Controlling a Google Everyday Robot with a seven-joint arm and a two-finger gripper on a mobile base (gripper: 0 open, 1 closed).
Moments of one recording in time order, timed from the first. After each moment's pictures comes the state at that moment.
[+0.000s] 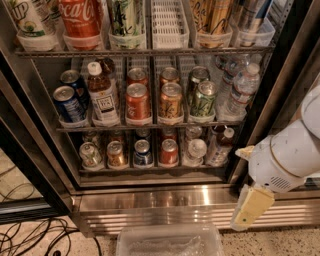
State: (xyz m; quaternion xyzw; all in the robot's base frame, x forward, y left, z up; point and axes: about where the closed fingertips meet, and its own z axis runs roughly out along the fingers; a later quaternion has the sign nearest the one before) arm 0.385 -0.182 0.790 -0.58 0.80 0.09 0.16
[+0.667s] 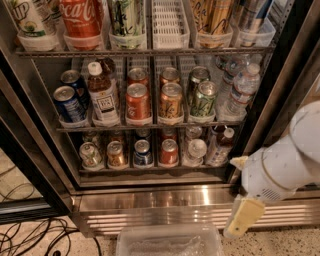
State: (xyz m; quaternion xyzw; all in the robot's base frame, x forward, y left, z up) arm 0.381 -0.176 0.764 -0.58 0.79 0.09 0.16
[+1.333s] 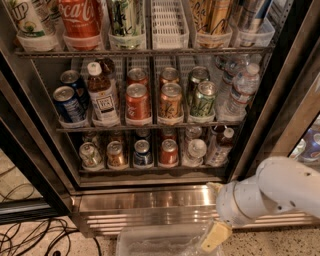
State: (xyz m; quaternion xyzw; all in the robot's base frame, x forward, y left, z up) arm 0.384 -0.135 0.643 -0.57 0.78 0.15 0.21
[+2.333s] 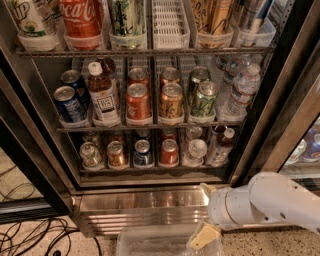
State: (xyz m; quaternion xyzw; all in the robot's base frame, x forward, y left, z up) arm 0.401 -0.115 0.611 -0.55 0.78 0.15 0.26
